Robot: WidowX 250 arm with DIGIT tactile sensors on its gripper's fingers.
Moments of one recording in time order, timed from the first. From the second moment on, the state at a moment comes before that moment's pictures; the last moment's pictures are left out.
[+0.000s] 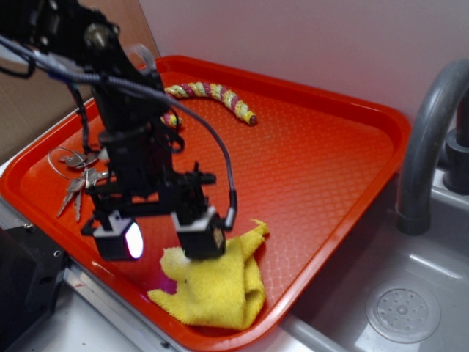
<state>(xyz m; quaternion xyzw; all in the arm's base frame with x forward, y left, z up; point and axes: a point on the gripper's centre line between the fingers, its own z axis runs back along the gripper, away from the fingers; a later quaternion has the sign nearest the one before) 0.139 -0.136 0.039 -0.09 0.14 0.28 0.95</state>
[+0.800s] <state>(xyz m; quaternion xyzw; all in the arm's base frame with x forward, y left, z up) 0.149 -0.176 0.018 -0.13 0.16 0.18 0.96</state>
